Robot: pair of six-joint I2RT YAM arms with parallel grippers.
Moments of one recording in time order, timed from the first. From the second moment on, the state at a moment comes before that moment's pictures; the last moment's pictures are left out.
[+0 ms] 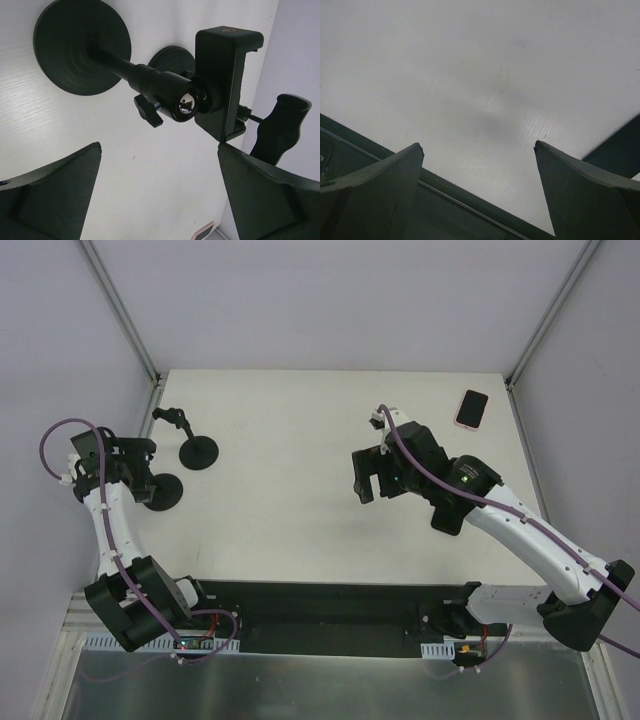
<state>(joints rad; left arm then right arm) 0.54 1.16 0.97 -0.65 0.13 -1.12 0.84 1.20 1.31 -0.87 0.17 0.33</state>
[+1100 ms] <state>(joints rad) 0.55 1.34 1.05 -0.52 0.19 -1.28 0.84 1.20 1.28 -0.86 0.28 0.33</state>
